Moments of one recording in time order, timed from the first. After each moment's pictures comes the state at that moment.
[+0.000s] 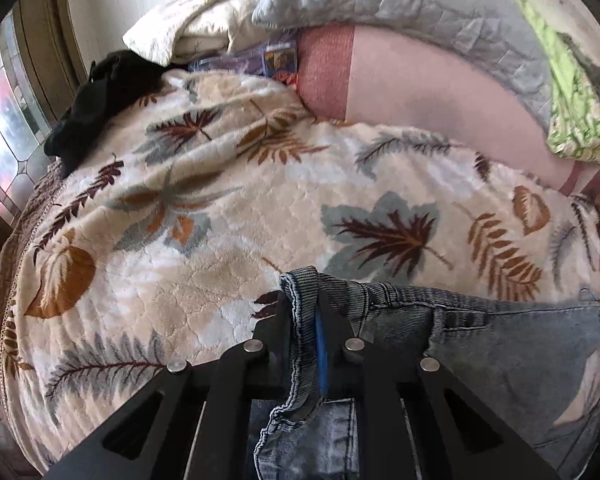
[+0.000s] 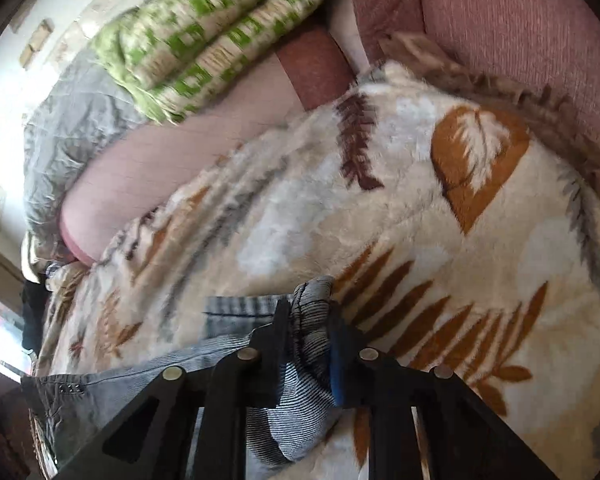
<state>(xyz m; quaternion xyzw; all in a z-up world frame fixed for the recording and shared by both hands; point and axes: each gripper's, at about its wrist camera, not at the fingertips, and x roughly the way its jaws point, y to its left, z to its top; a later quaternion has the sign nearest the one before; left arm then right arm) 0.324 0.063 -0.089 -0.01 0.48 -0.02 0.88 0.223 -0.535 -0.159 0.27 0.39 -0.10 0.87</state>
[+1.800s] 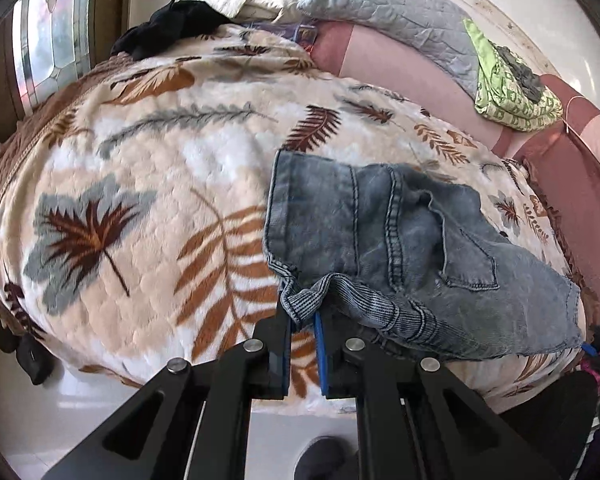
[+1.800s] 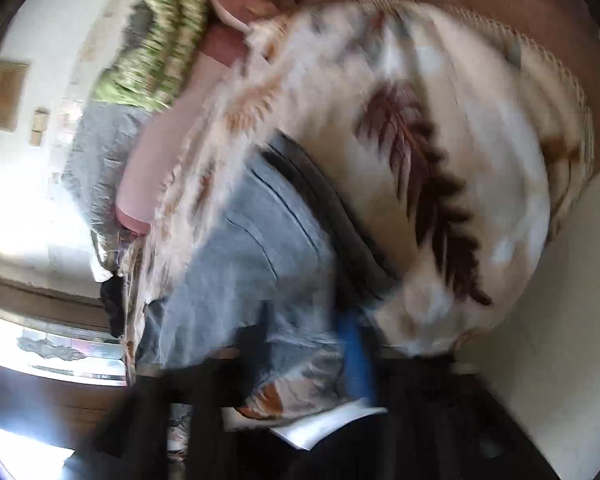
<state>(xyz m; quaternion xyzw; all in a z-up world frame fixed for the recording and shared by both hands) 0.013 0.182 -0.149 -0.10 0.46 -0.09 0.88 -0.148 -0.508 -0.155 0.45 0.40 -0.10 0.79</state>
